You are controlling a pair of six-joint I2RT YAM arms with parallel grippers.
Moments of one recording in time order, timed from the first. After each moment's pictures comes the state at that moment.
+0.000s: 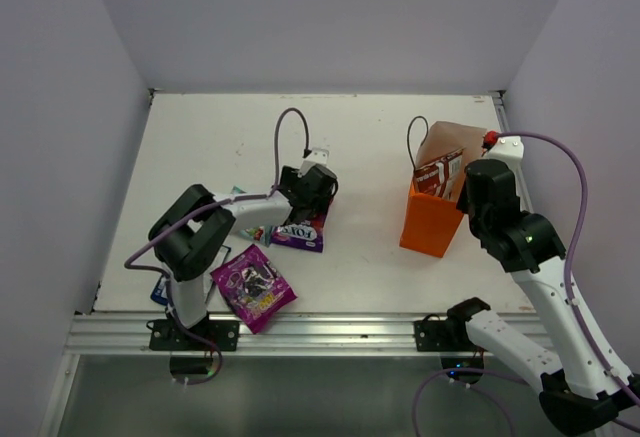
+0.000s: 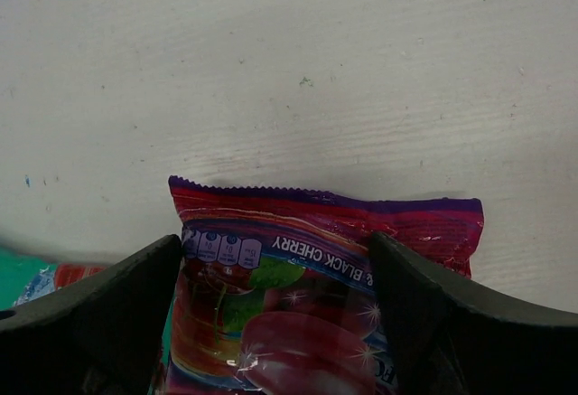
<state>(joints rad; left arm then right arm) -0.77 1.87 1.08 -0.10 -0.57 -0.37 0.41 0.83 1.11 -0.88 0.63 0.35</state>
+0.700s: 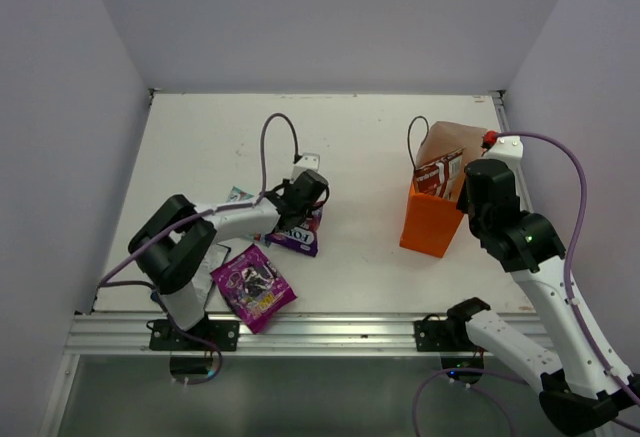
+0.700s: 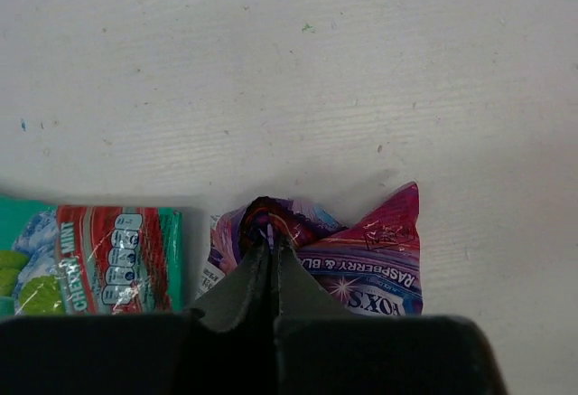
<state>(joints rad) -0.78 1.75 0.98 -0.11 -0.51 -0.45 0.41 0.83 1.11 -0.88 0.63 0.34</state>
